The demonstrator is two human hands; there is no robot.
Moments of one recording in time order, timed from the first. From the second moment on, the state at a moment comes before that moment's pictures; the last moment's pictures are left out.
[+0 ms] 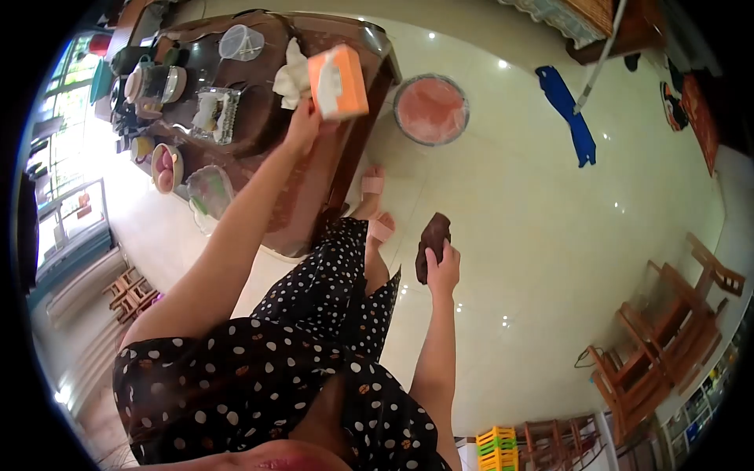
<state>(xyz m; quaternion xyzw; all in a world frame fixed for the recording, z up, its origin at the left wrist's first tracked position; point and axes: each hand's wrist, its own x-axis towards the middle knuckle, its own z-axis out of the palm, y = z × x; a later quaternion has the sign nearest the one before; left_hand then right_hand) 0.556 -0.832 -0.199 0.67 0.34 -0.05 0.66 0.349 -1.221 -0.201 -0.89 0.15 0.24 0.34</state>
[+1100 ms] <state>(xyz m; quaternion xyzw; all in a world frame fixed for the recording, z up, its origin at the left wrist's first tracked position) 0.542 -0.803 -0.173 0.89 0.35 0.10 0.28 0.631 -1.001 -0.168 -0.85 -0.28 0.18 0.40</state>
